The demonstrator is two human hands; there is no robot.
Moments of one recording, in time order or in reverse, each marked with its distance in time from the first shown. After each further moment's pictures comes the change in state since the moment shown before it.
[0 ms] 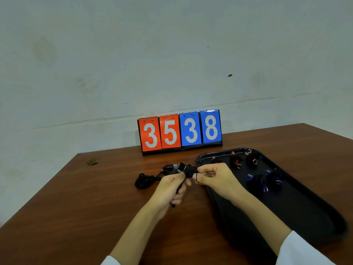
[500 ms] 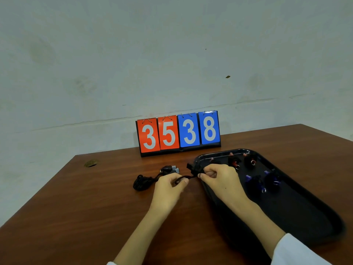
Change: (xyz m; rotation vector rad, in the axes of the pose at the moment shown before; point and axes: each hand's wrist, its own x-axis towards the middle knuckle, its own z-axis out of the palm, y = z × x) left_hand 0.000 -0.006 0.008 0.499 0.299 0.184; right_hand -0.002 0.009 0.000 -0.448 0.294 0.024
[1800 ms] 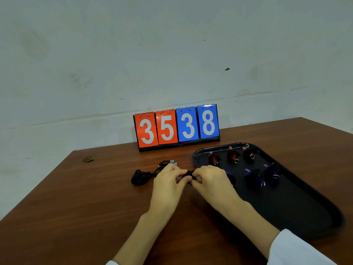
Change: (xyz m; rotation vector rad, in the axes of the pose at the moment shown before) left_hand -0.004 0.001 0.008 0.331 0.210 0.350; right_hand -0.013 -0.007 0.020 -0.288 0.038 -0.354
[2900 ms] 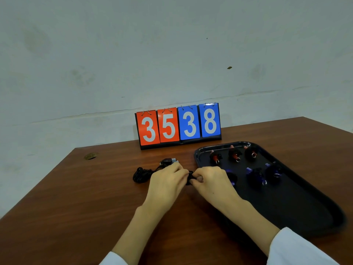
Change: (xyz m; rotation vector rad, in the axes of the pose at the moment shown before) left_hand 0.005 -0.024 -0.005 0.310 -0.044 0.419; right_hand -0.001 -0.003 -0.002 0.066 -0.114 0.072
